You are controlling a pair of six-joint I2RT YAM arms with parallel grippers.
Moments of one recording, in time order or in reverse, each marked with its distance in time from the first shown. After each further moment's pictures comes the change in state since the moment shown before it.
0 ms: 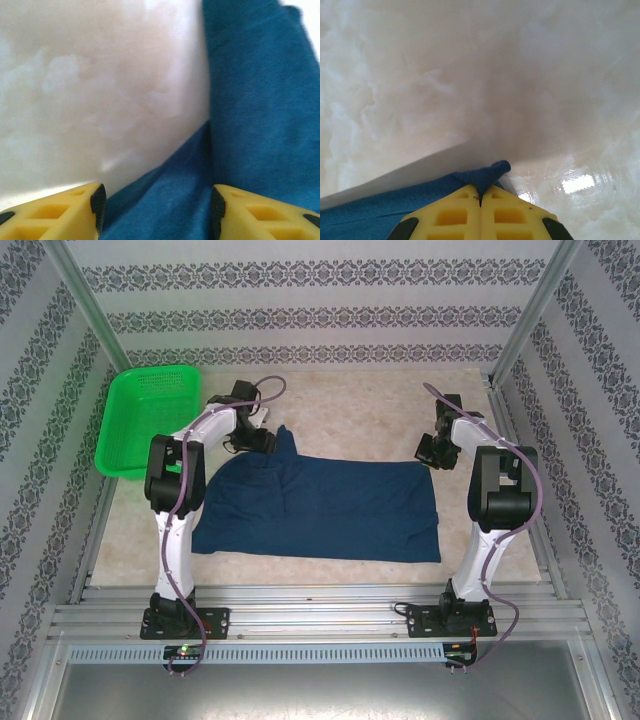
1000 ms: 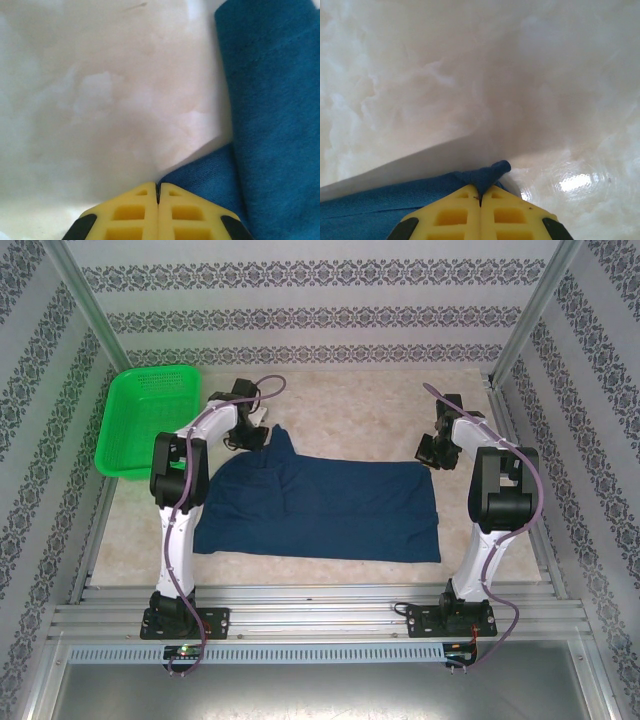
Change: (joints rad) left arm 0.024 0.079 0.103 -0.058 -0.032 0.025; right arm 0.000 -0.010 0.000 -0.018 0.000 -0.019
